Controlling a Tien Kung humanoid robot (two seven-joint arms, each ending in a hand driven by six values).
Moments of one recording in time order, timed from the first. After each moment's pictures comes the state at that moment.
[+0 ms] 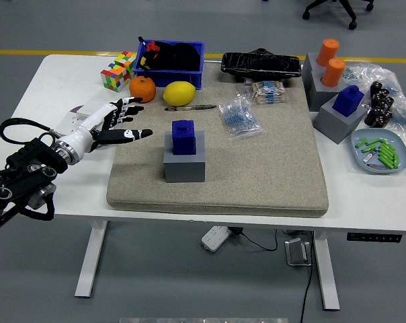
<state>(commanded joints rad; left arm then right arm) -0.82 0.43 -0.25 -0.88 0.59 0.11 -0.39 -0.09 -0.20 1.35 0.19 -1.06 0.13 -0.04</state>
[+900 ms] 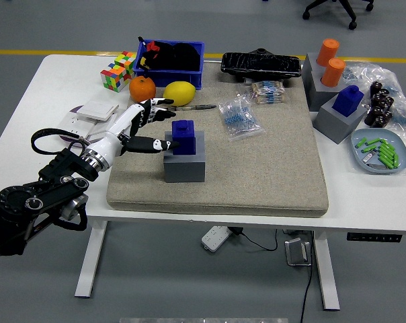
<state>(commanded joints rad) -0.78 0.31 -0.28 -0.89 0.60 0.20 -0.49 -0.09 -0.19 1.34 0.19 -1.06 0.14 -0.04</state>
